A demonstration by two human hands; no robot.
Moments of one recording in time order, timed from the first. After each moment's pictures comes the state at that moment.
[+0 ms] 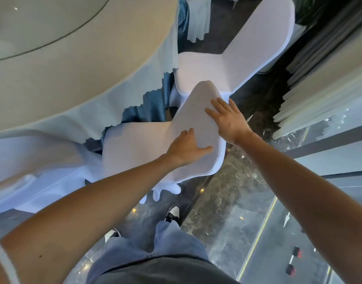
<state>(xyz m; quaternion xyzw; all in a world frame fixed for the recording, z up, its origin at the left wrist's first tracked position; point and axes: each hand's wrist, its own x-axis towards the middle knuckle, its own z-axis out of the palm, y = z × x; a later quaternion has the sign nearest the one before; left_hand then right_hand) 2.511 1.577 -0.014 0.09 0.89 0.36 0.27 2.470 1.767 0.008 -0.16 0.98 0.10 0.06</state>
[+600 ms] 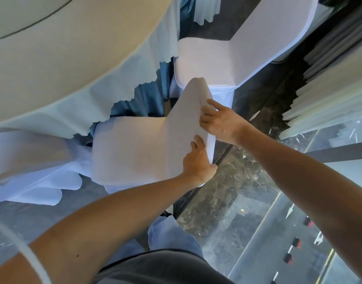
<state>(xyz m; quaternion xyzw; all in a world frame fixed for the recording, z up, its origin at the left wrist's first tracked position) 2.511 1.689 -0.052 0.03 0.92 0.27 0.27 2.405 1.824 -0.024 -0.47 0.86 0.22 0.00</state>
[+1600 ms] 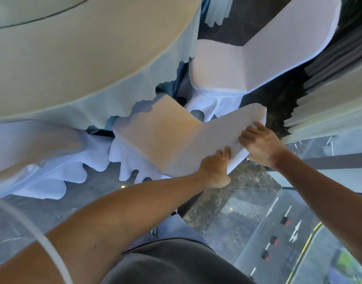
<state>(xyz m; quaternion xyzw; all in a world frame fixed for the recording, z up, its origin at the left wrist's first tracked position) 2.501 1.591 -0.045 0.23 0.88 0.30 0.30 2.455 1.785 -0.012 -0.38 0.91 0.17 -0.01</state>
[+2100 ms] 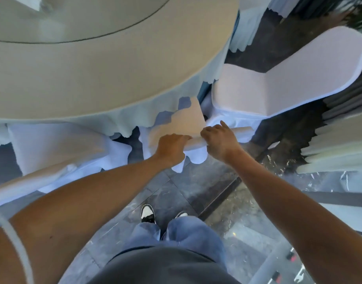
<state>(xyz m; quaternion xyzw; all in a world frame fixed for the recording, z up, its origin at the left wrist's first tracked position) 2.413 1.402 -0.052 0.11 0.95 0.21 0.19 2.381 1.583 -0.033 -0.30 0.95 0.04 0.03</state>
